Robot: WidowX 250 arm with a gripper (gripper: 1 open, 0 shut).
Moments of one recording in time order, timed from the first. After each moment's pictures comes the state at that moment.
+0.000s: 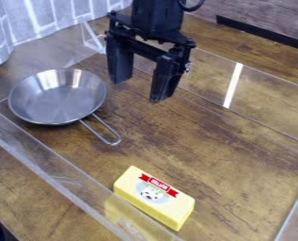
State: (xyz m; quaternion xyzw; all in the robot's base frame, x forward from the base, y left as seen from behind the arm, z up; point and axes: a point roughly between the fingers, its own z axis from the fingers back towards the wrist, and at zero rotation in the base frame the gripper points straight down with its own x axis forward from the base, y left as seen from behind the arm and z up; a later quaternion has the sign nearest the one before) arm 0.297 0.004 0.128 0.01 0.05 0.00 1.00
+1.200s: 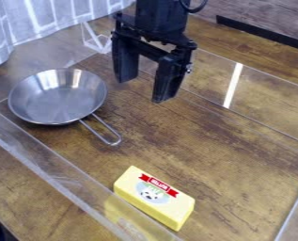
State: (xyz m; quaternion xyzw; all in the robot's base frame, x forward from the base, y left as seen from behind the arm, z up) arm 0.305 0.004 0.125 0.01 0.03 -0.03 1.00
